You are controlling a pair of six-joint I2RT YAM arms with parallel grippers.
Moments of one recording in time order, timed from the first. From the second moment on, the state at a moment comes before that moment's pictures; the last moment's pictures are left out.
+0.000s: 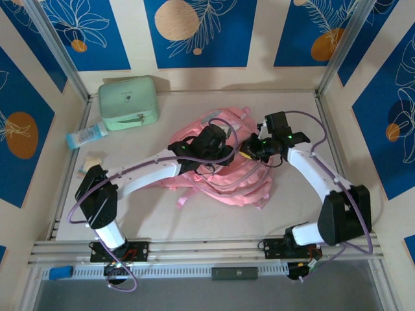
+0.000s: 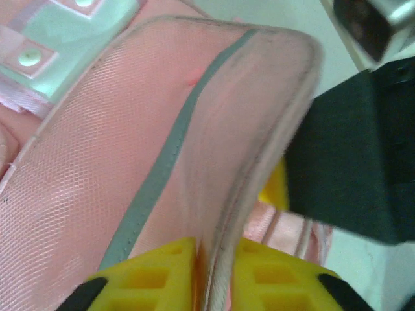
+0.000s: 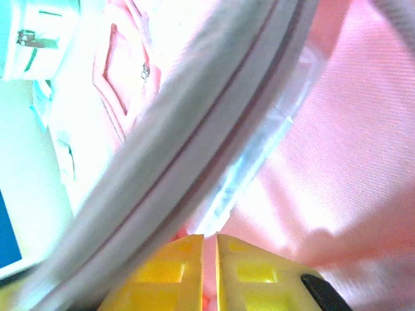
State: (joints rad) left arm -0.93 1.69 1.36 -0.37 0.01 -0.60; right arm 0.25 1.36 1.05 -0.67 -0.49 0.73
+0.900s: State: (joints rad) left arm -0.73 1.43 0.71 0.17 0.15 -1.03; right arm 0.97 1.52 1.25 -1.12 0.24 1.00
